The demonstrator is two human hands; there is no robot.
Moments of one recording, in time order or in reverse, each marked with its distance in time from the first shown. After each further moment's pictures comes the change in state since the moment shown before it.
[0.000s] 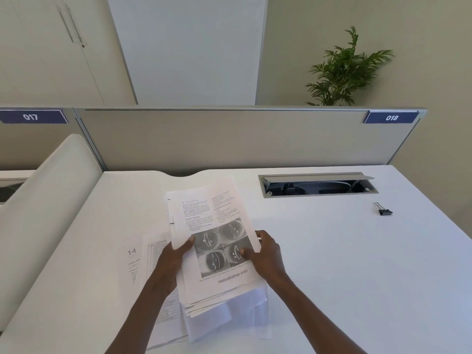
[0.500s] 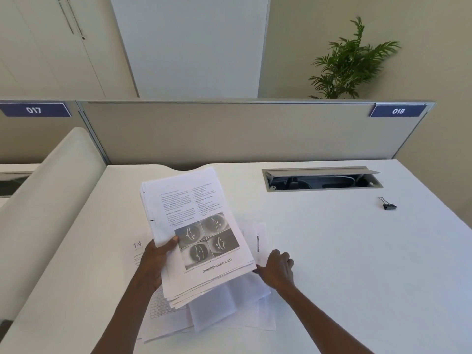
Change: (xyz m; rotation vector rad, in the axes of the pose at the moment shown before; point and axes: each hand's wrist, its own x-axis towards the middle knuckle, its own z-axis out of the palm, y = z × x) left_hand -0.001 0.001 -0.042 -0.058 0.081 0.057; right_hand 0.004 0.066 0.021 -0.523 -0.092 0.297
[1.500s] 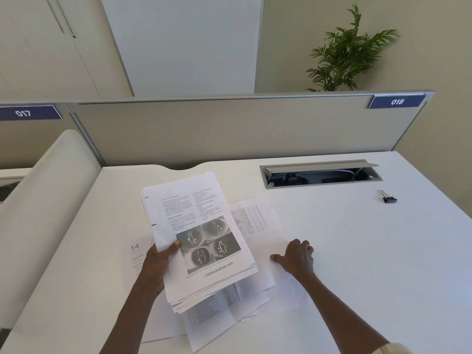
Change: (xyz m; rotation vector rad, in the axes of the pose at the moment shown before) left_hand -0.001 -0.007 0.009 0.000 -0.004 0.032; right_hand 0.045 0.034 -0.028 -0.125 0.155 0.070
